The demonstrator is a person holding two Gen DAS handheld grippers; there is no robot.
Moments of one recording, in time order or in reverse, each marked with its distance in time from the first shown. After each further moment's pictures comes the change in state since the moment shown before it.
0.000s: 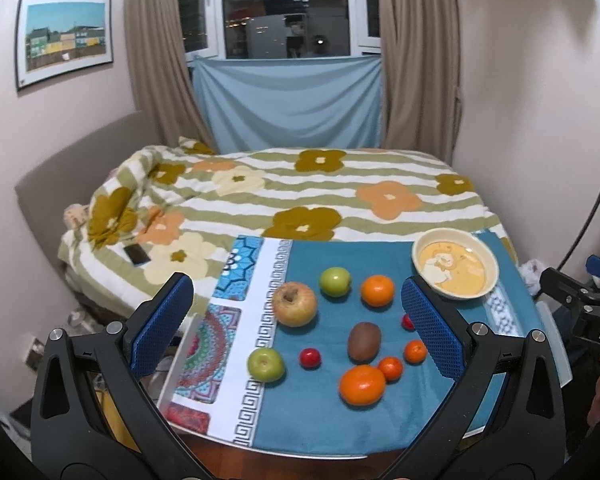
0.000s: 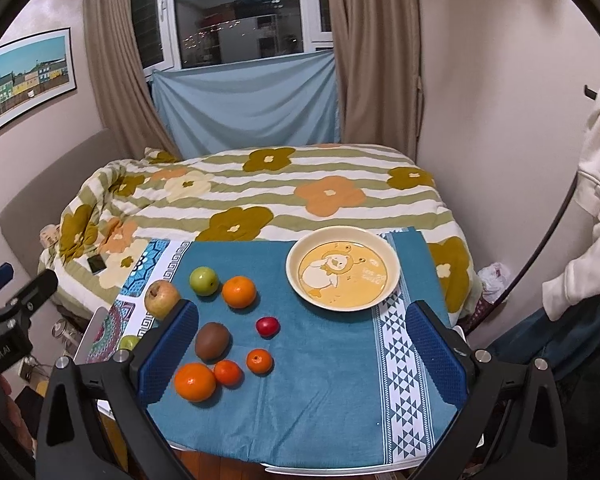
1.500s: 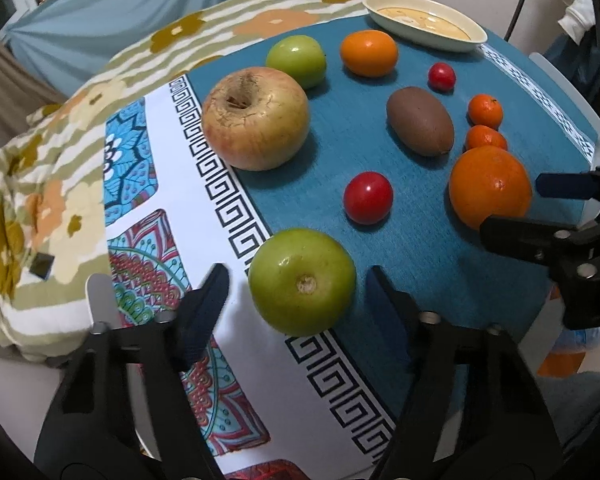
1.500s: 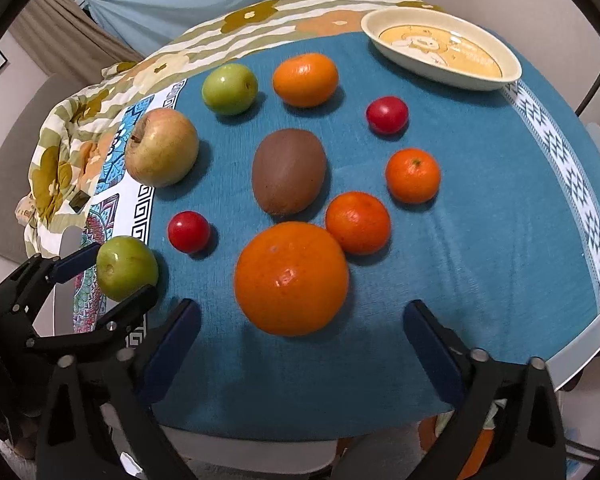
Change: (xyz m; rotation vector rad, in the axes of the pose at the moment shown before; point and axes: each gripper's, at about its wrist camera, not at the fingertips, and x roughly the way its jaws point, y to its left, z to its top) left arm 0.212 0.048 -0.127 0.515 0.475 -0.417; right arm 0.175 0.099 -0.120 0.272 0.499 0.007
